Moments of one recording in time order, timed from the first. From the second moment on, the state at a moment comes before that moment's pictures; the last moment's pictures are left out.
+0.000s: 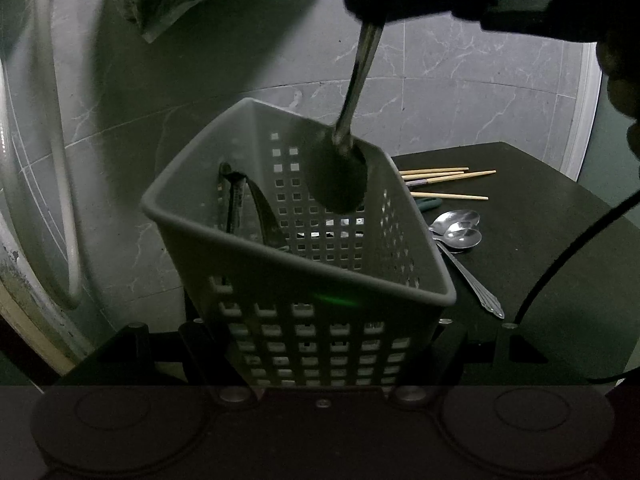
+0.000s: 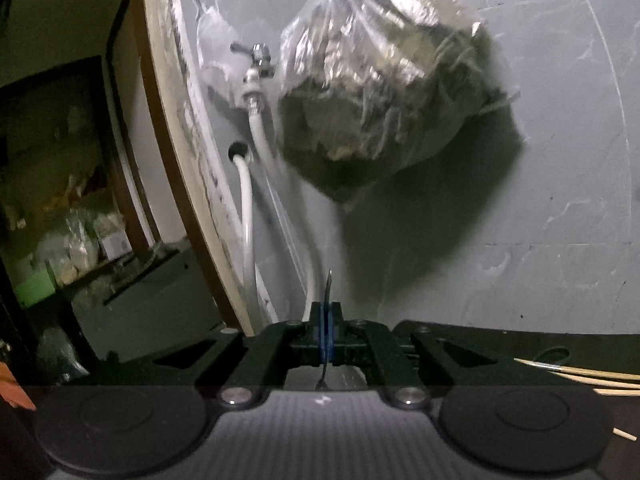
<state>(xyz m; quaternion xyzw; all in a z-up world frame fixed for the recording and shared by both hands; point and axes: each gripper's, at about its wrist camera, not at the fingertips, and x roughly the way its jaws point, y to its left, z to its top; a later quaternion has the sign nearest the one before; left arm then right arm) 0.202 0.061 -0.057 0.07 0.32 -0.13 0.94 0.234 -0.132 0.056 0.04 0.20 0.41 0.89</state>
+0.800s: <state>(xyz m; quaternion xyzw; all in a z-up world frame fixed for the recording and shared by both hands) 0.202 0.061 -0.057 0.07 0.32 -0.13 0.94 0.229 -0.112 0.031 -0.03 0.23 0.40 0.89</state>
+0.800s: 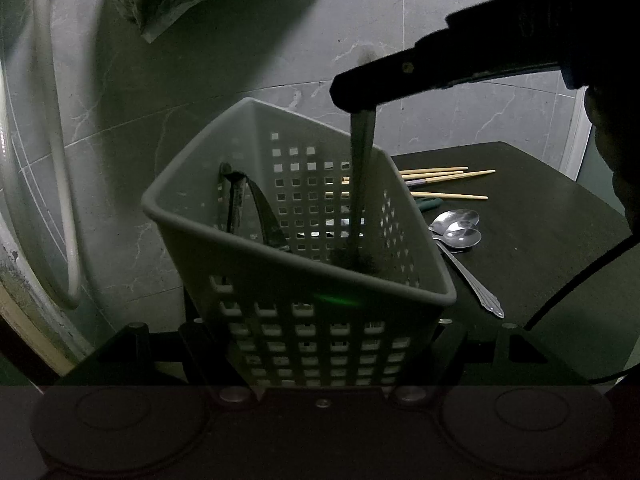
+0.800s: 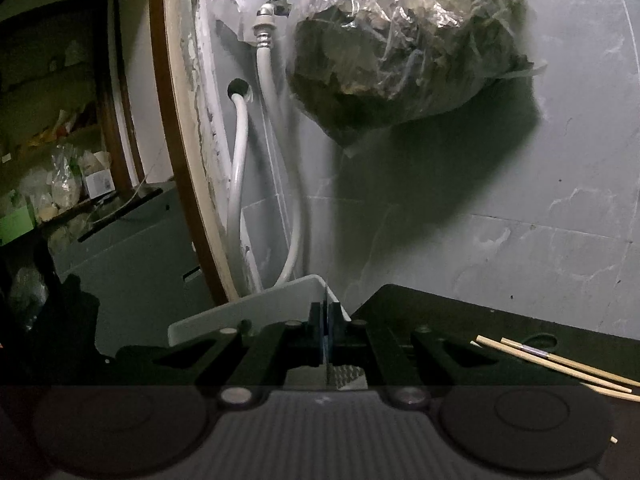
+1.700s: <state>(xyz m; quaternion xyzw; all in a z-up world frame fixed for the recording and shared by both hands) 0.203 0.059 -0.057 0.07 0.32 -0.13 0.94 0.236 -0.168 0.055 -0.01 0.14 0.29 0.95</state>
